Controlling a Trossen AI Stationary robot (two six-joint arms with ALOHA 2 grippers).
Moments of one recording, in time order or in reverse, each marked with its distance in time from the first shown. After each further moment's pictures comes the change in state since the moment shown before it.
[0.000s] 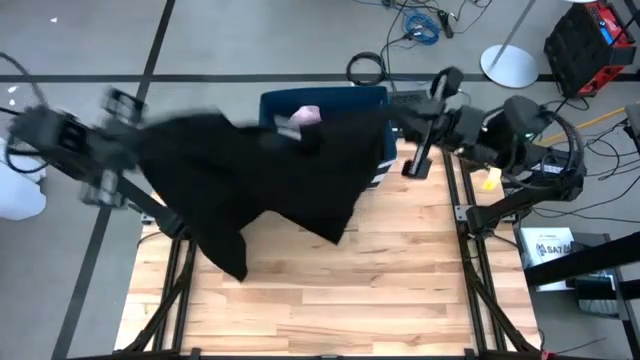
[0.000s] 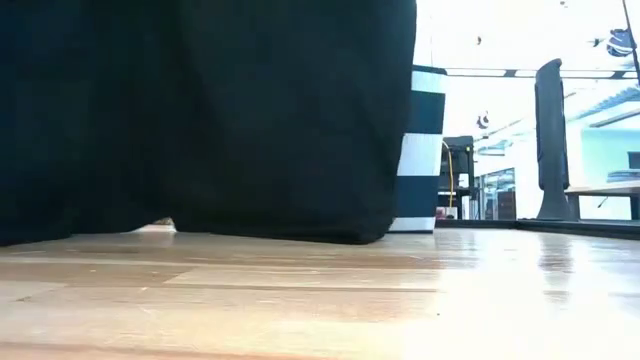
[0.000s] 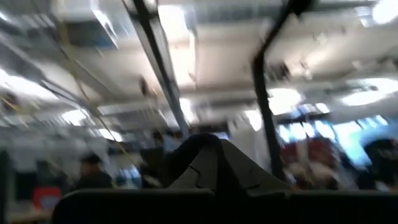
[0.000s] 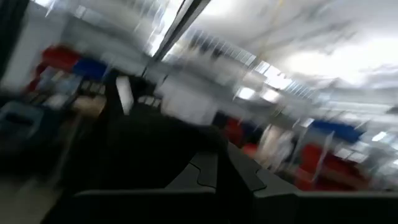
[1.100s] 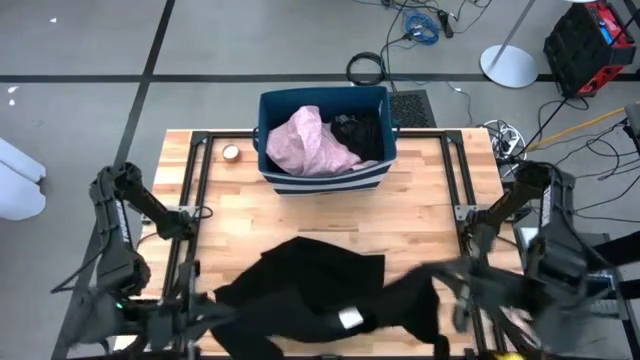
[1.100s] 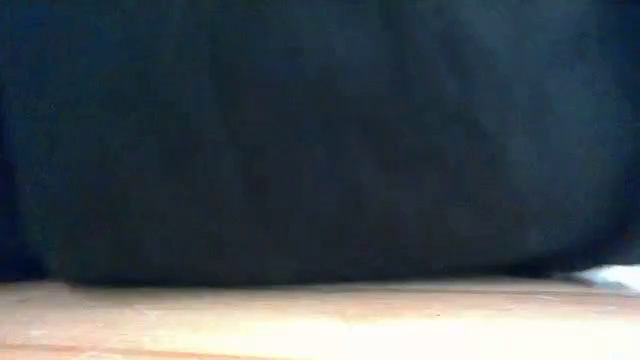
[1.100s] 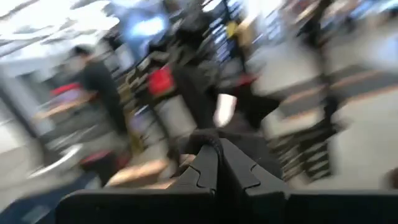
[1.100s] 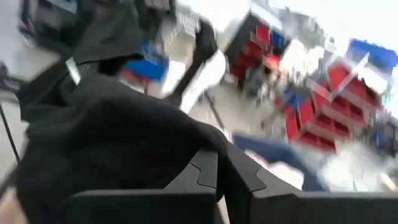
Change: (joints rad) left arm -0.562 0.535 -0.057 -0.032 -0.774 -0.089; right arm 1.020 0.174 -0.010 -0.794 1.104 0.558
